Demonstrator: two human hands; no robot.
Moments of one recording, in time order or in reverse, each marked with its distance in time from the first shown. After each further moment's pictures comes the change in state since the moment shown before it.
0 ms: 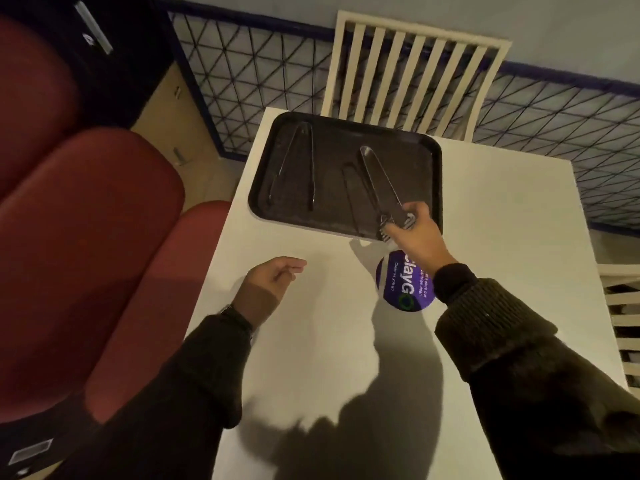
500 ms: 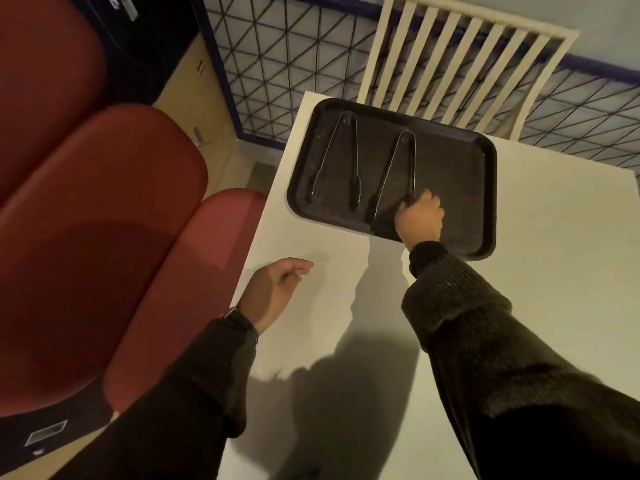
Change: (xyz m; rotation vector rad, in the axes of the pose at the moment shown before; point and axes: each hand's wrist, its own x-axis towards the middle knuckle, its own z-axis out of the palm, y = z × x) left_hand 0.023 -0.040 -0.058 0.079 0.013 -0.037; right_hand 0.085 -0.028 0.105 -0.358 0.256 0.195
